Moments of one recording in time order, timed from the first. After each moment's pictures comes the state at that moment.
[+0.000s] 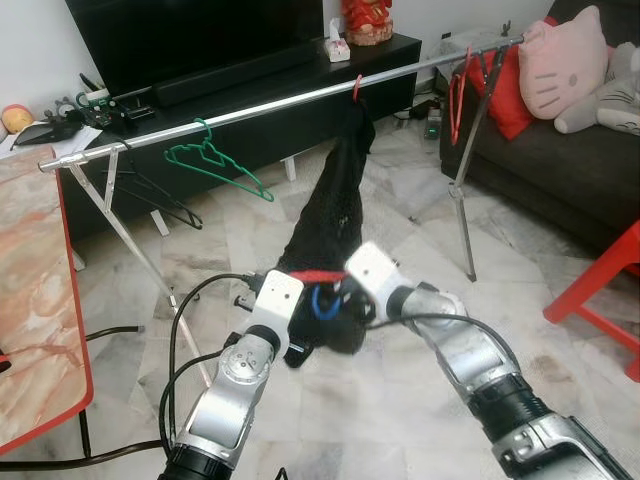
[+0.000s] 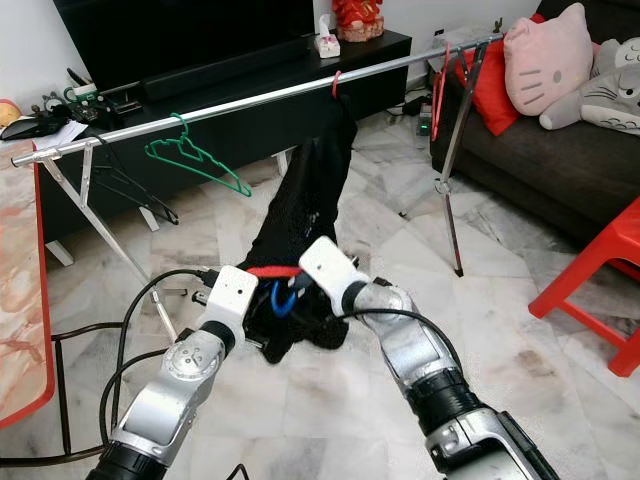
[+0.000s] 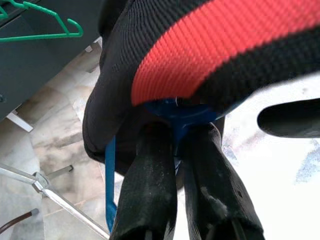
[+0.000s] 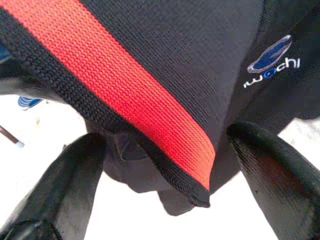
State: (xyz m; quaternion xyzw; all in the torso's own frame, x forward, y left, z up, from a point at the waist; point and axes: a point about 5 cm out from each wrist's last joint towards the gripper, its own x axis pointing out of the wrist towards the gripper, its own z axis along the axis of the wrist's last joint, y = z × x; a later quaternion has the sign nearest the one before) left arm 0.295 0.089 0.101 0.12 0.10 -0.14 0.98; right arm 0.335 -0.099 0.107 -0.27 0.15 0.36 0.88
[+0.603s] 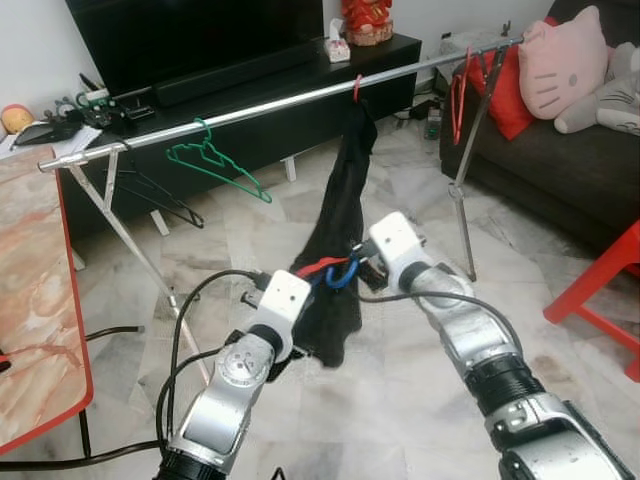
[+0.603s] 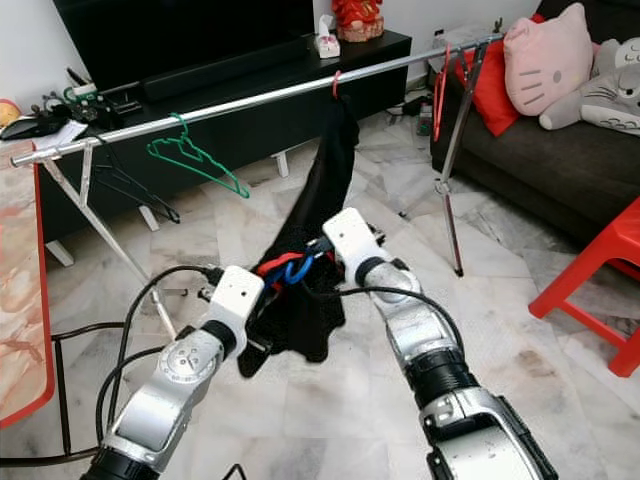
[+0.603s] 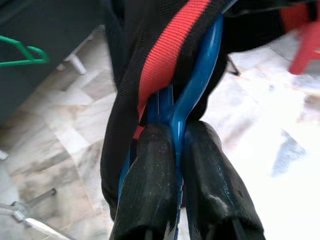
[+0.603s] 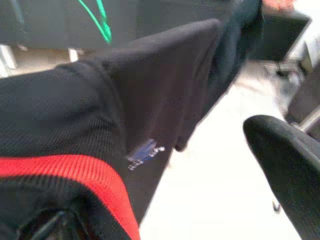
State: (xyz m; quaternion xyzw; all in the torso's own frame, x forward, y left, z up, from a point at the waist) left arm 0.281 0.078 0.109 0.13 0.08 -0.23 0.96; right arm 0.366 -0.128 0.120 -0.19 0.13 0.17 0.96
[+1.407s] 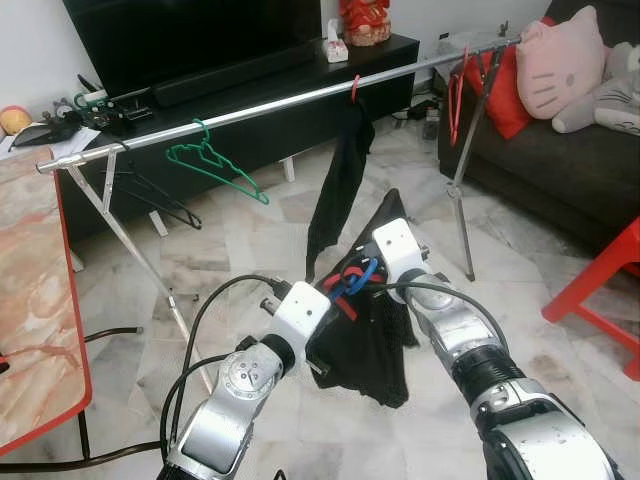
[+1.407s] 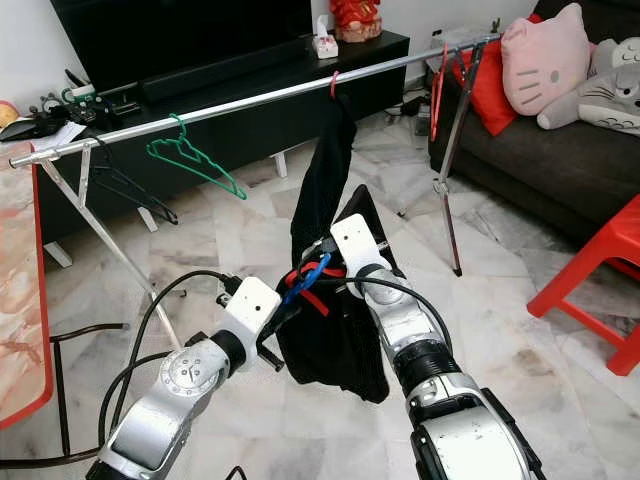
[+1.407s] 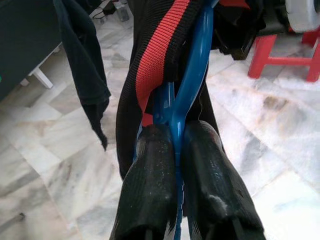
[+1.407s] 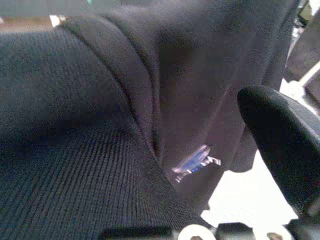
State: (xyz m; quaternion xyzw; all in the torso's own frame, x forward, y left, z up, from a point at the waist) left arm 0.272 0.067 0.119 0.11 0.07 -0.28 0.95; right arm 0.372 -0.121 0.111 -0.15 0.14 0.15 0.97
